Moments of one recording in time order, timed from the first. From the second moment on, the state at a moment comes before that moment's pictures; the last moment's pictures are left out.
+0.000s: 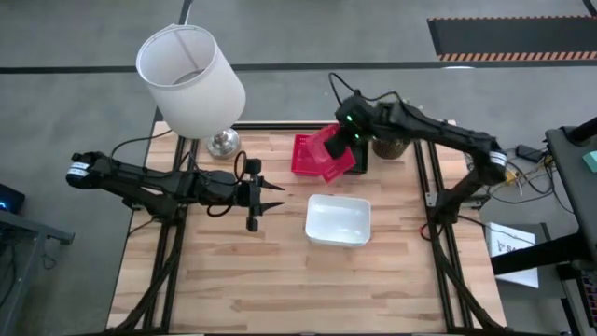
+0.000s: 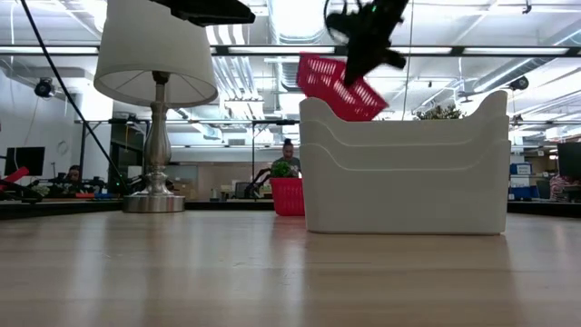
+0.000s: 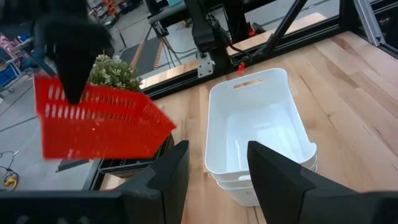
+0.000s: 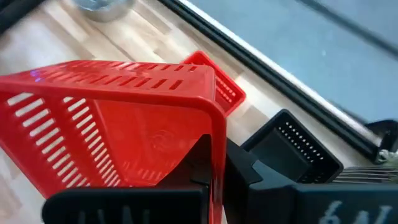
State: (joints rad) left arm -0.14 1.11 0.85 -0.03 -0.24 0.31; right arm -0.36 1.58 1.61 -0.96 0.18 0.40
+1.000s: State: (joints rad) left arm -0.26 1.19 0.86 0.06 -0.50 0.29; right arm -0.34 1.97 1.72 -0.55 -0.14 0.40
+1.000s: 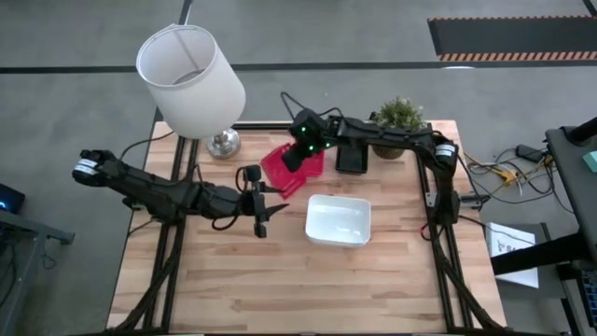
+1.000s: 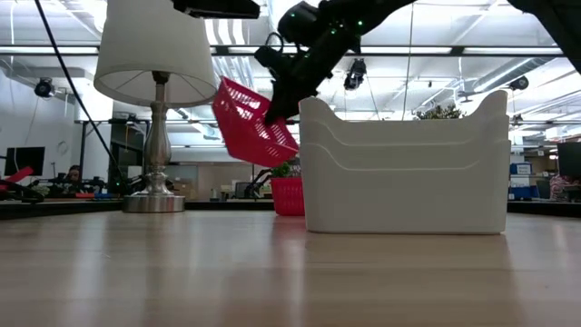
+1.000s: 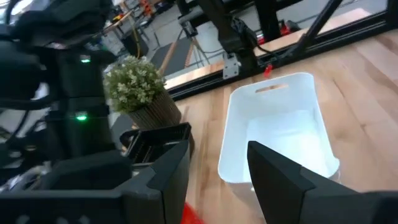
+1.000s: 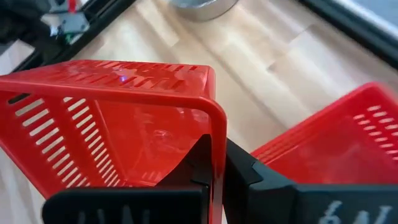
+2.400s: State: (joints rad) left arm -0.36 1.21 0.85 -0.36 -0.56 -0.25; right arm -0.25 2.12 1.74 -0.51 -0.14 0.28
